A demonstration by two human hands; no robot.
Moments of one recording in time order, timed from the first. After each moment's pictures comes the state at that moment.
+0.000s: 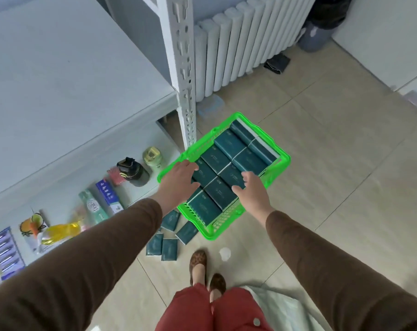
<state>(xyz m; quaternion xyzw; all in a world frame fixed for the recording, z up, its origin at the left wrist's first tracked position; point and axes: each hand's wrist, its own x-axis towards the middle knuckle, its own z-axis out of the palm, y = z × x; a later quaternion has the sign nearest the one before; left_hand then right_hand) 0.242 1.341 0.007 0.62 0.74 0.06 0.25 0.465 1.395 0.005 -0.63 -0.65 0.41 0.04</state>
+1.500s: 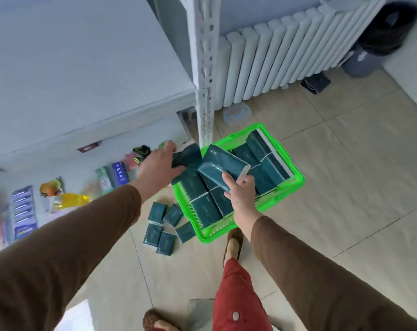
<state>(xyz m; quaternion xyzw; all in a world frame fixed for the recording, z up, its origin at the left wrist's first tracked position) 0.205 1.316 0.030 0.49 0.85 0.11 0.15 0.423 1.391 0.017 -0.60 -0.38 0.66 0.24</state>
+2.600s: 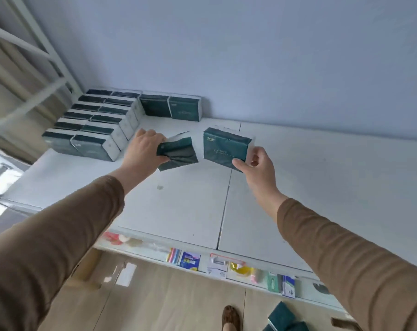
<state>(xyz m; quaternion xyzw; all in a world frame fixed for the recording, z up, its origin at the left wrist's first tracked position) -0.358 0.819 0.249 0.23 0.96 0.09 -0.09 -0.231 1.090 0.200 -0.21 -0.74 0.62 0.18</state>
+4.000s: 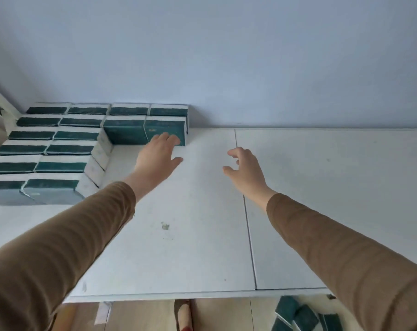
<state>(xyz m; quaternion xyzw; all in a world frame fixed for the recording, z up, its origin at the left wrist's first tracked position) -0.472 0.857 0.218 0.36 0.92 0.14 -0.03 -0.328 1.060 0.183 -0.23 -0.90 0.36 0.11</state>
